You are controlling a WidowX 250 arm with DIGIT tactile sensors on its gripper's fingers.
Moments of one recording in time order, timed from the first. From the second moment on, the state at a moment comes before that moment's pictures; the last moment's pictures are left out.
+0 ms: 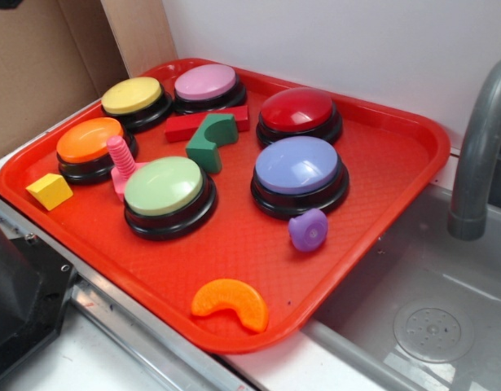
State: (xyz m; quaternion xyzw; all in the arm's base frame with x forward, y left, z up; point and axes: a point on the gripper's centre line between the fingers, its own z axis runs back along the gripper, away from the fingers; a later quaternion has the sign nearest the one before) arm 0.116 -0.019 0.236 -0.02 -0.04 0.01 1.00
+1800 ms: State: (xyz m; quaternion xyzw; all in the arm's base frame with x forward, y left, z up) arm 0.211 -0.156 0.078 0.00 -0.11 0.31 0.94
